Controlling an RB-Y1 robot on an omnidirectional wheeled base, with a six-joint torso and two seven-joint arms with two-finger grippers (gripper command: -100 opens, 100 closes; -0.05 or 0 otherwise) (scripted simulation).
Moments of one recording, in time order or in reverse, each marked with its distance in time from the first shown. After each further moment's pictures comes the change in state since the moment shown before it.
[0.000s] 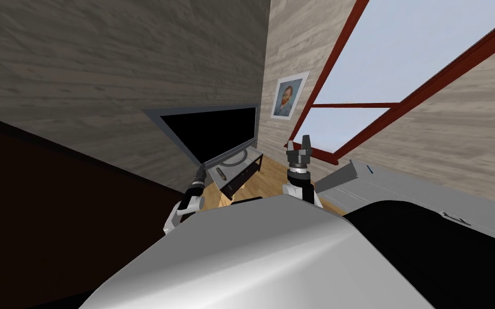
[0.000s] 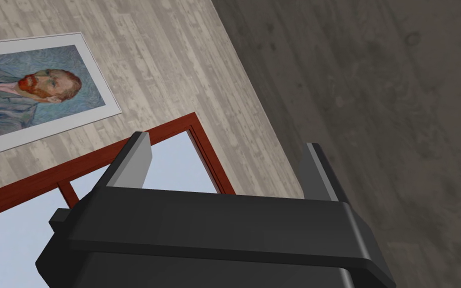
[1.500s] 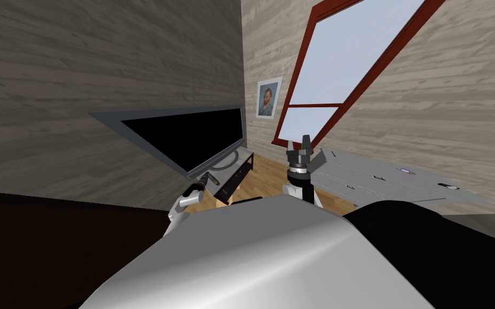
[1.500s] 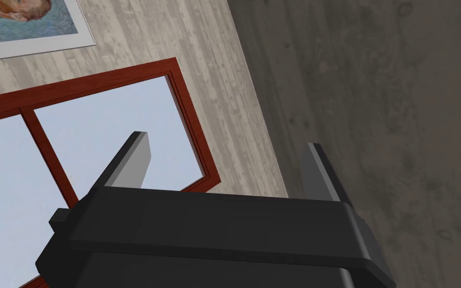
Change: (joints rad) left arm -0.197 0.100 0.011 0.350 0.136 0.371 -0.151; right arm 0.000 0.000 0.000 0.000 0.000 0.000 0.000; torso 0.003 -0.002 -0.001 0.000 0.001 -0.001
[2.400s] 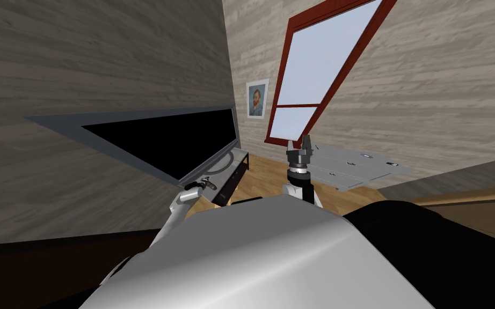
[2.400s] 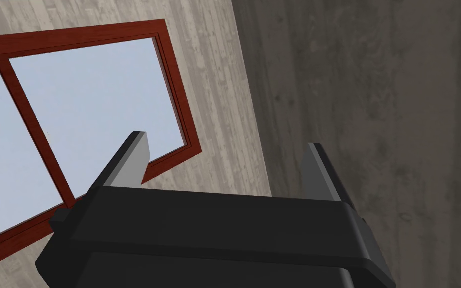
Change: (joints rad) left arm -0.151 0.069 -0.015 0.248 0.075 0.227 -0.093; right arm 0.000 0.000 0.000 0.000 0.000 0.000 0.000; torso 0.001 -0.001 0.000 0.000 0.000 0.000
